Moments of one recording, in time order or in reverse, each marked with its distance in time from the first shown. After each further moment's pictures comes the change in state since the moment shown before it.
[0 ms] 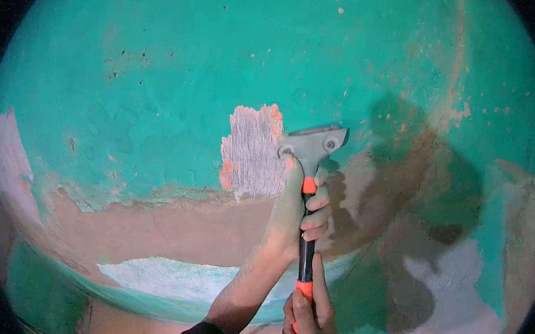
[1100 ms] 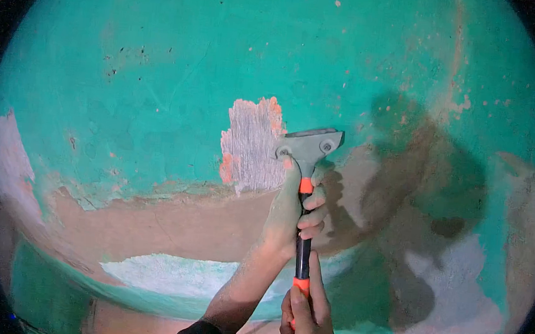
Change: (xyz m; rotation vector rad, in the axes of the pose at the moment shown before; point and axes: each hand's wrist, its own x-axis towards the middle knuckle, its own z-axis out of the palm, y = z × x) left_hand -0.004 0.002 0.002 0.058 0.102 0.012; right_hand 0.005 -0.036 0.008 0.108 -0.023 0.352
